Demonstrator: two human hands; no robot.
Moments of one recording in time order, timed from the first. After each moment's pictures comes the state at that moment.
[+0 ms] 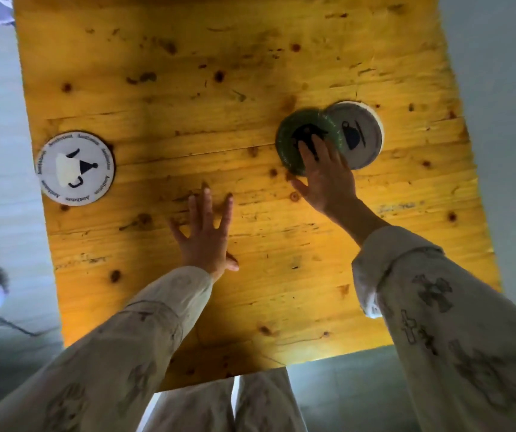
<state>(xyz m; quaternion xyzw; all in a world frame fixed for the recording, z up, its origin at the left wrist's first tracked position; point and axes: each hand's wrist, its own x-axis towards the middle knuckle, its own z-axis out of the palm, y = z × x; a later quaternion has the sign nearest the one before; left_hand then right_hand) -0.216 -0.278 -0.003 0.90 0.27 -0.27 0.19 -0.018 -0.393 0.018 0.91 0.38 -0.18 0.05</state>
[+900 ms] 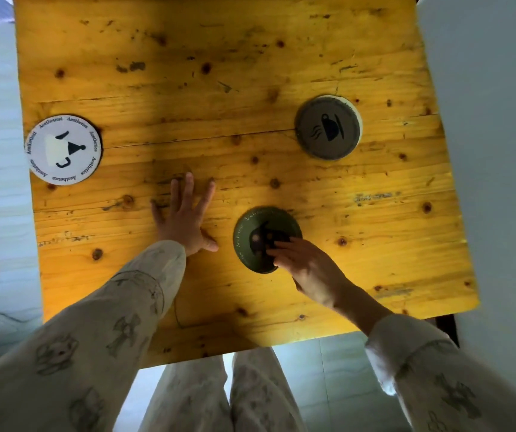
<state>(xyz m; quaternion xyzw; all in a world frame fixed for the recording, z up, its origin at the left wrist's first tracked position) -0.219 -0.270 -0.001 0.88 0.29 -0.29 0.25 -0.123 -0.506 0.020 0.76 0.62 -0.17 -0.13</state>
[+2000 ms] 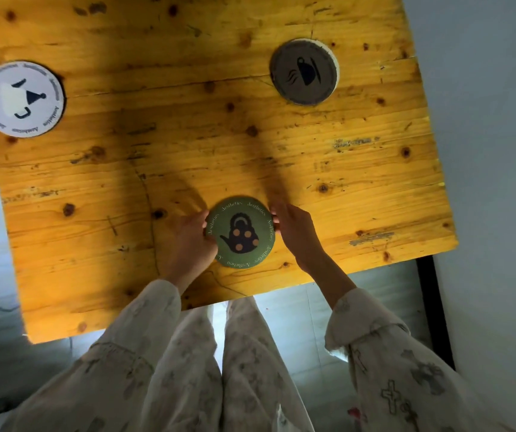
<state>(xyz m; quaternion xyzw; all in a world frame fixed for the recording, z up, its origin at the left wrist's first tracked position) -0.275 -0.381 0.017 0.76 0.40 -0.14 0.49 -0.168 -0.504 0.032 0.83 -0.02 -0.38 -0.40</state>
